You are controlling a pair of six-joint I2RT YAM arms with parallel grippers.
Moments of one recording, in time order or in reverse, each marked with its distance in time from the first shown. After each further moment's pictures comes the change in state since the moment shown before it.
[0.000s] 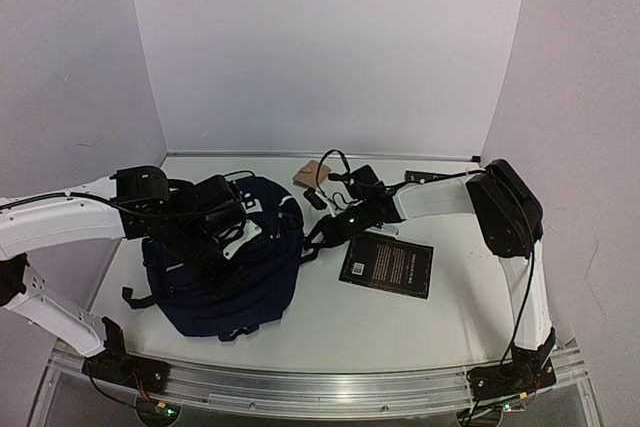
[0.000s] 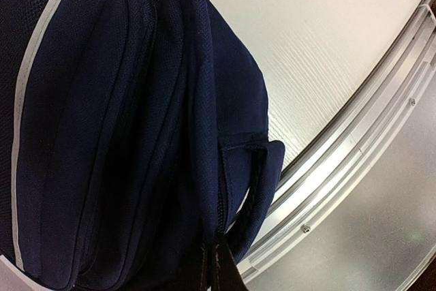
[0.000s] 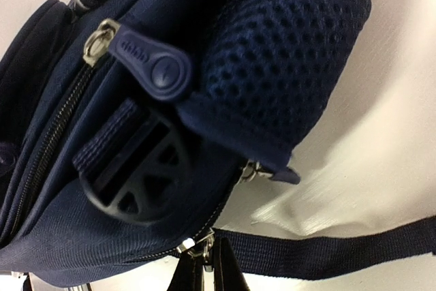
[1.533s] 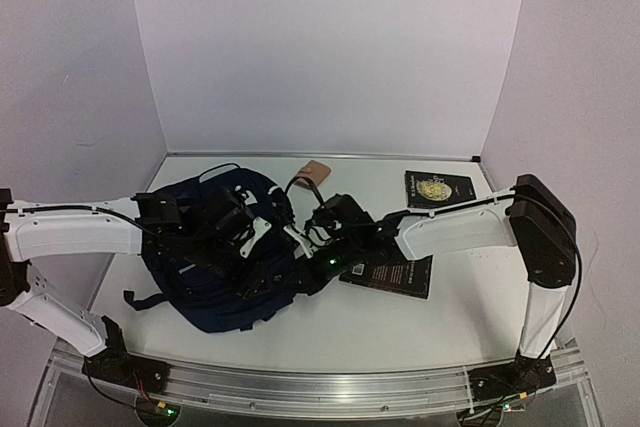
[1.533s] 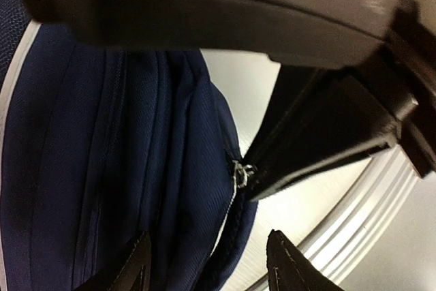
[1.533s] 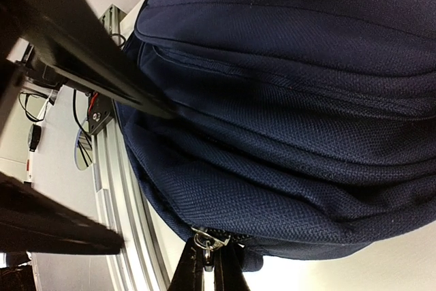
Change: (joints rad) left arm 0.083 0.020 -0.212 0.442 -0.010 -0.005; right arm 0.330 -0.274 -0.255 0.096 0.151 0.119
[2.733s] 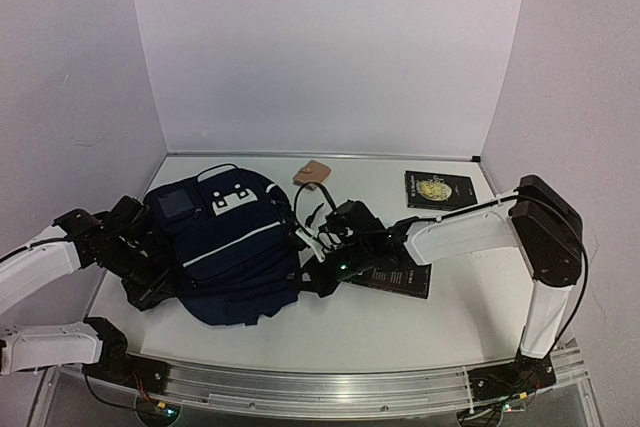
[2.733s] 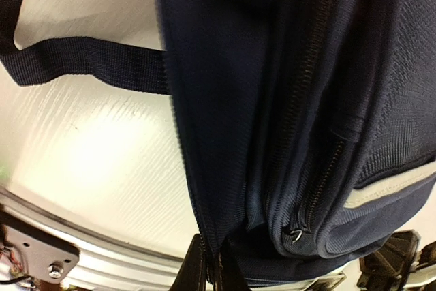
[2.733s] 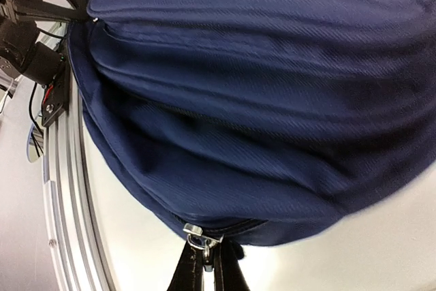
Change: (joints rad) left arm 0.552 -0.460 -0.328 -0.319 0.140 -0.922; right arm -0.033 -0.031 -0.112 0.077 0.132 -0.132
